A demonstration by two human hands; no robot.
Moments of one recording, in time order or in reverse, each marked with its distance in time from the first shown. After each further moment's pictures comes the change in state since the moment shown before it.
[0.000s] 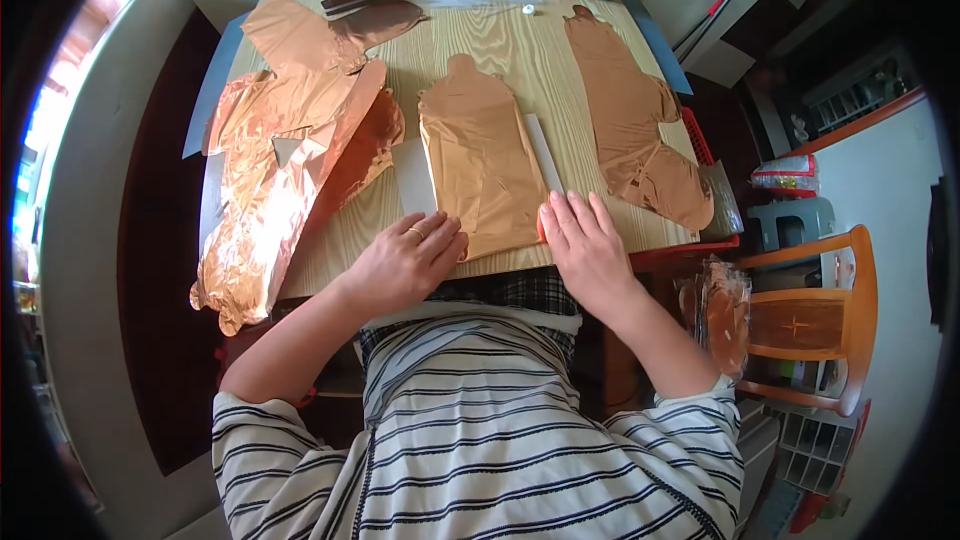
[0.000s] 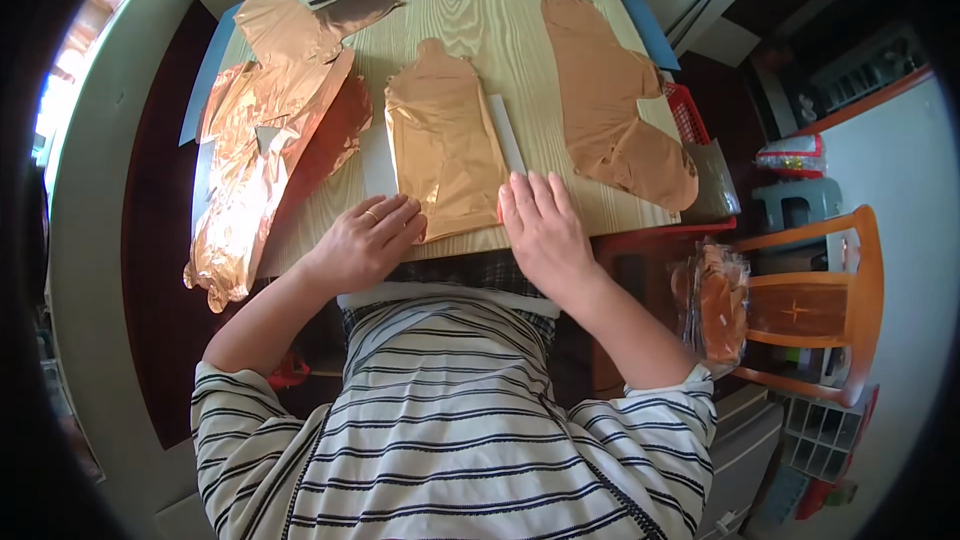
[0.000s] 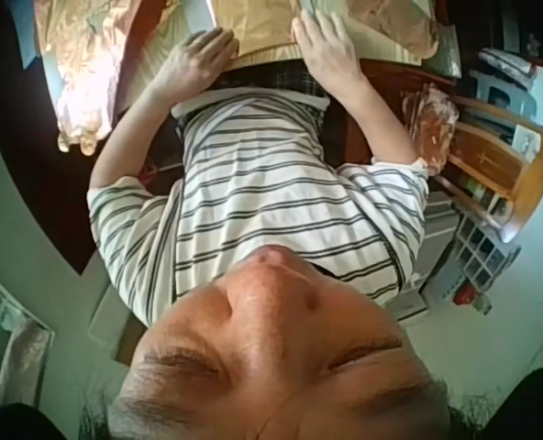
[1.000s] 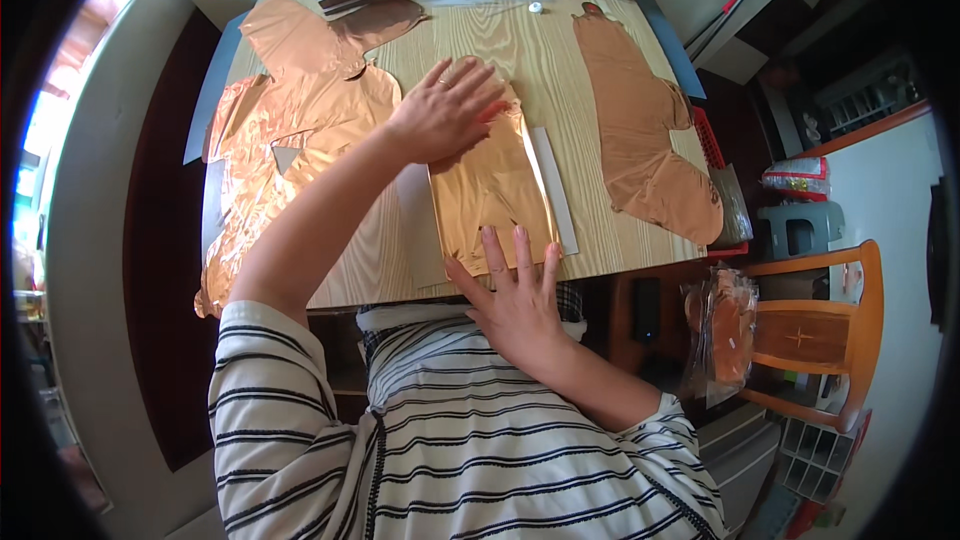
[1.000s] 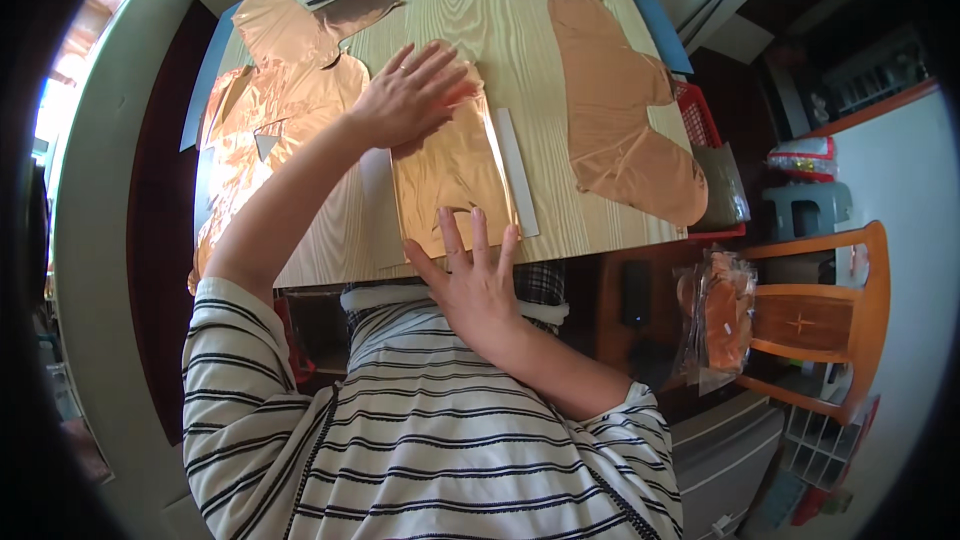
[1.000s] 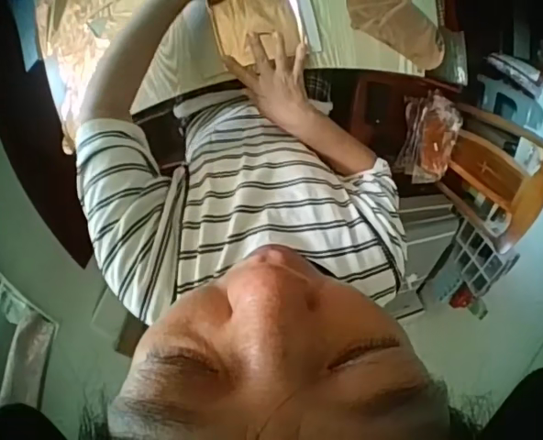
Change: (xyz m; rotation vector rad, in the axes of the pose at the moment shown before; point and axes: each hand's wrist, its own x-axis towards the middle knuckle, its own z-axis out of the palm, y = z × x) left_hand 0.109 -0.150 0.067 0.260 -0.236 -0.213; right_hand 0.019 -0.093 0.014 0.310 -0.122 0.195
